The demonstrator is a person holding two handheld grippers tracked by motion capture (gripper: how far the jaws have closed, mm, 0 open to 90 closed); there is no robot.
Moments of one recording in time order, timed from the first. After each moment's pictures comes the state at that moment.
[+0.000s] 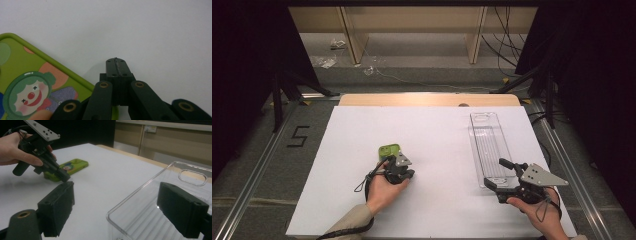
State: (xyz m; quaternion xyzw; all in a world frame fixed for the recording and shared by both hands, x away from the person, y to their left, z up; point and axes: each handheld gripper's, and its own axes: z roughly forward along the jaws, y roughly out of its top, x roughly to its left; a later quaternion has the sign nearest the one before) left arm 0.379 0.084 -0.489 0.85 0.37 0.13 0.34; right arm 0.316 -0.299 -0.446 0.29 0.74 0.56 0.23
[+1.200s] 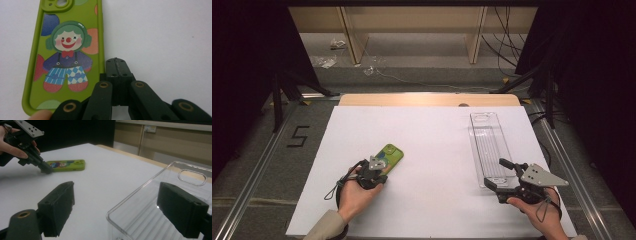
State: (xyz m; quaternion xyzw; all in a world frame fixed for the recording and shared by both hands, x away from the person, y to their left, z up) left arm 0.360 0.152 -0.482 0.85 0.42 0.14 0.29; right arm 0.316 -0.299 -0.446 0.29 0.74 0.56 0.23
